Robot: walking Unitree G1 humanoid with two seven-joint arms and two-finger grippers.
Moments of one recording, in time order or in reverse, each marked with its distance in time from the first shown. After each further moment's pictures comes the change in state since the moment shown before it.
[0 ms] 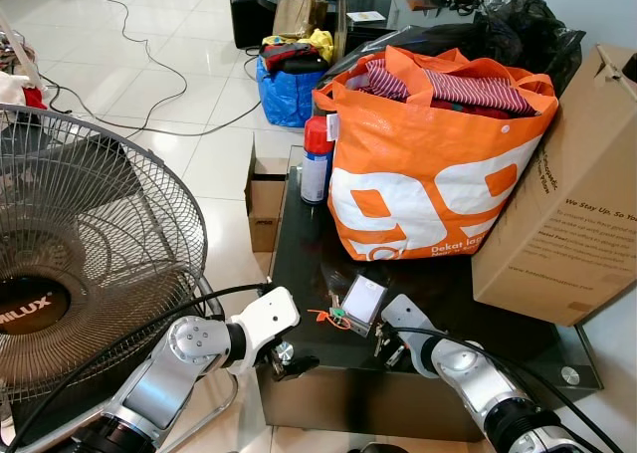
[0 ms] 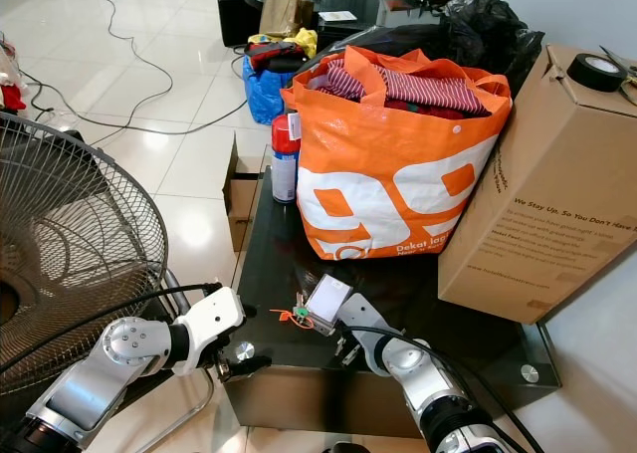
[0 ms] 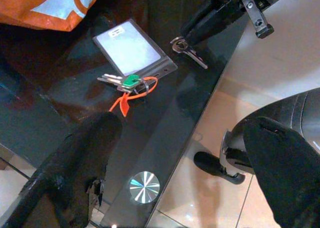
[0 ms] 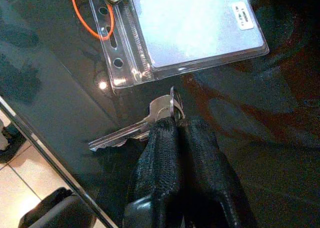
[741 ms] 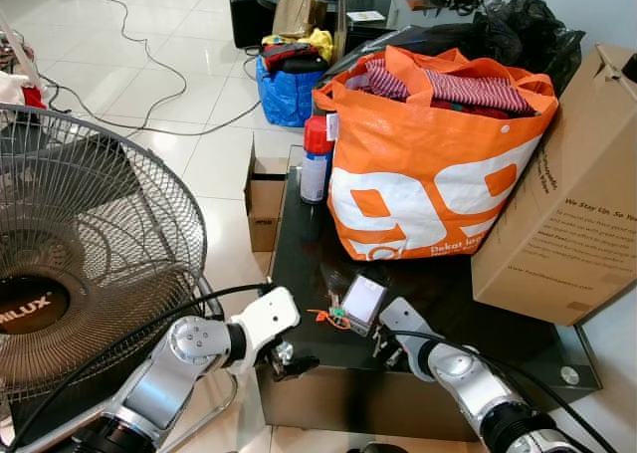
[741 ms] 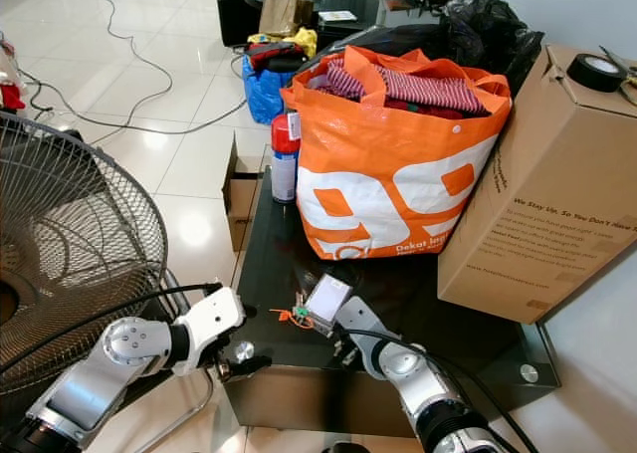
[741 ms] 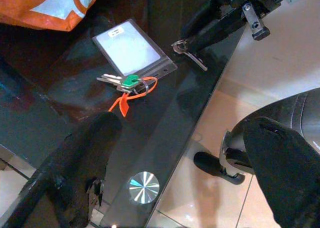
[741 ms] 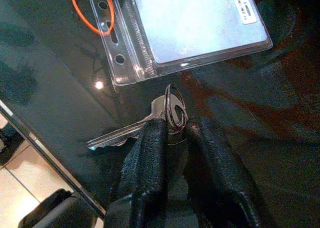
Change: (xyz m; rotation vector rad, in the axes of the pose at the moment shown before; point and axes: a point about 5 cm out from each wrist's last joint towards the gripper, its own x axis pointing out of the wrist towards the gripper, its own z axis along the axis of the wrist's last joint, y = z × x) left arm 0.000 0.000 0.000 0.001 0.001 0.001; right arm 0.003 0.006 -0.002 0.007 0.007 -0.024
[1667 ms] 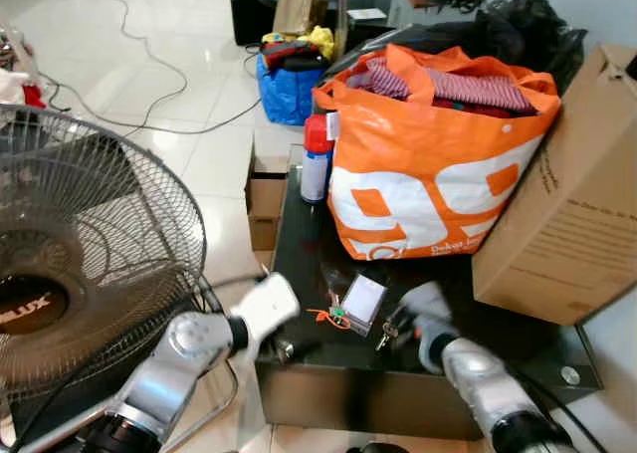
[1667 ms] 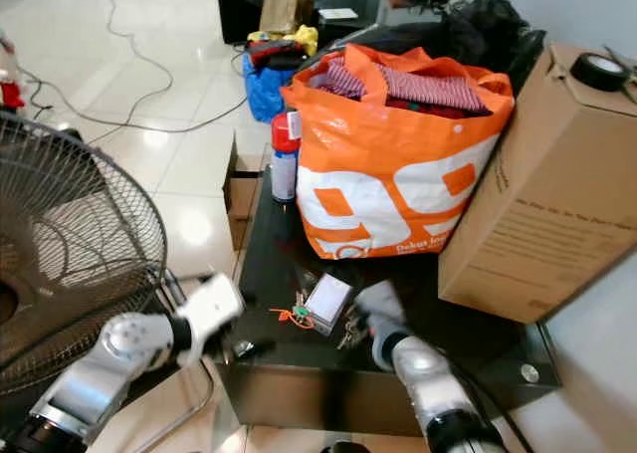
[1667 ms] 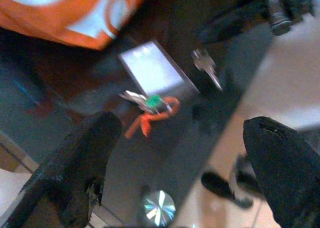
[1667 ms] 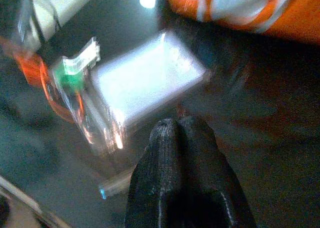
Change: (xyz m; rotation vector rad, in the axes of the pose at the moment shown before) left arm 0.000 0.010 0.011 -0.069 -0.102 0.109; right arm -0.019 -0.019 0.007 0.371 -0.247 -0.069
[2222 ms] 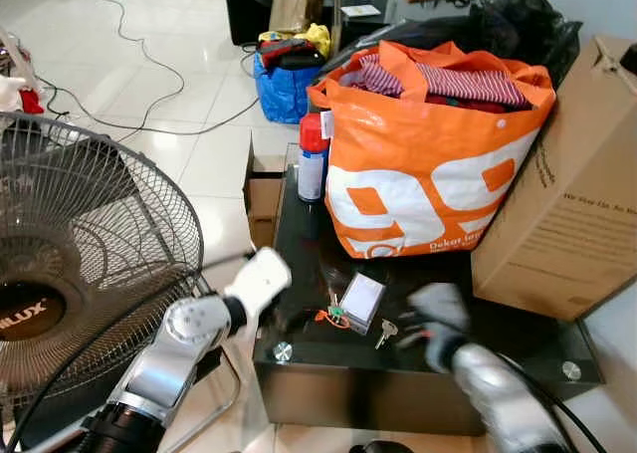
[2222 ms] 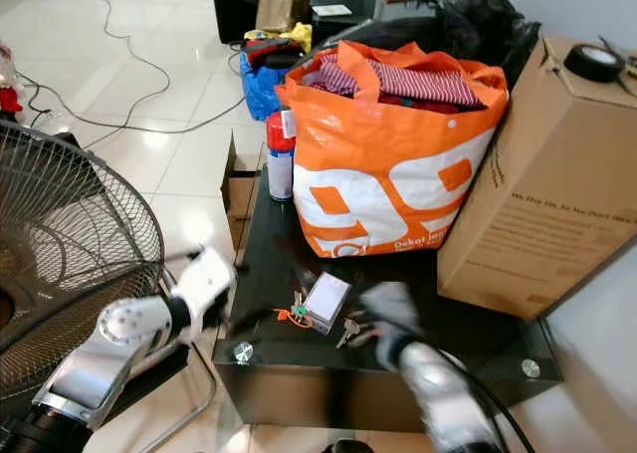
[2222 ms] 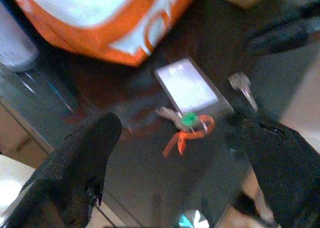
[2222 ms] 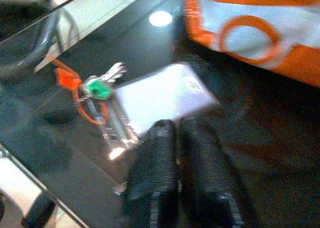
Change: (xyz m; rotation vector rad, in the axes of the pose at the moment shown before) left arm 0.000 0.013 0.005 0.027 -0.012 0.072; right arm -0.011 0.013 0.010 -0.193 -0.038 0.064
